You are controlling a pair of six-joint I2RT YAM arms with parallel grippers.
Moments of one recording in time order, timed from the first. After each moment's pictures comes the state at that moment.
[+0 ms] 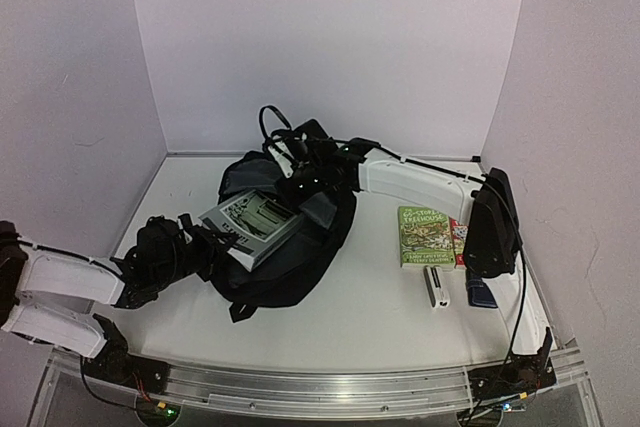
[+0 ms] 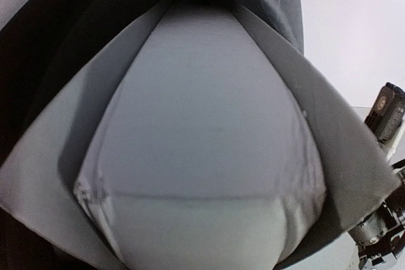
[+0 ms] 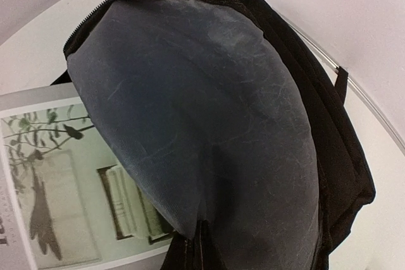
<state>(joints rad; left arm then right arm) -0.70 1.16 0.28 0.58 -0.01 -1.47 0.93 2.30 2.17 -0.60 0.15 -0.01</state>
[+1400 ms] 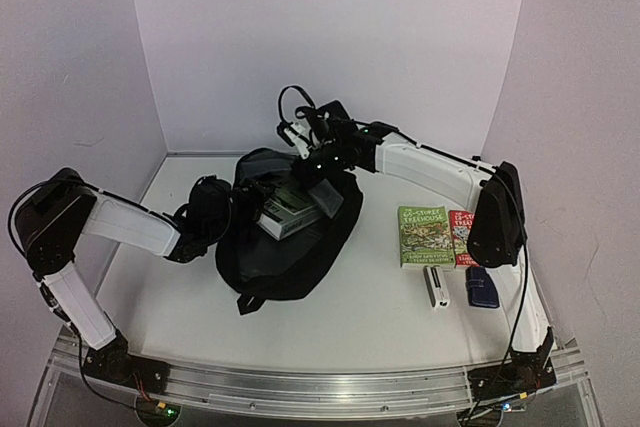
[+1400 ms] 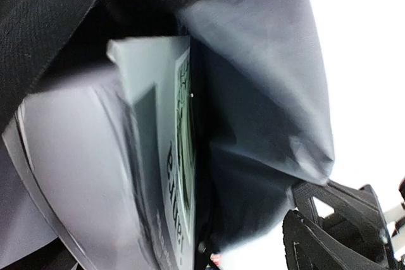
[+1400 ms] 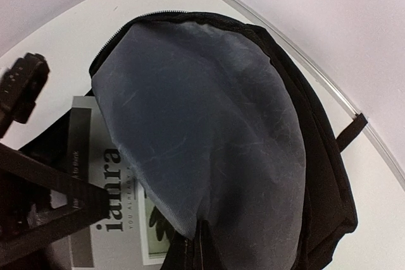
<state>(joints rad) -0.70 1.67 0.75 0.59 -0.09 -1.45 0.82 2.30 2.21 -0.62 0.01 -0.11</state>
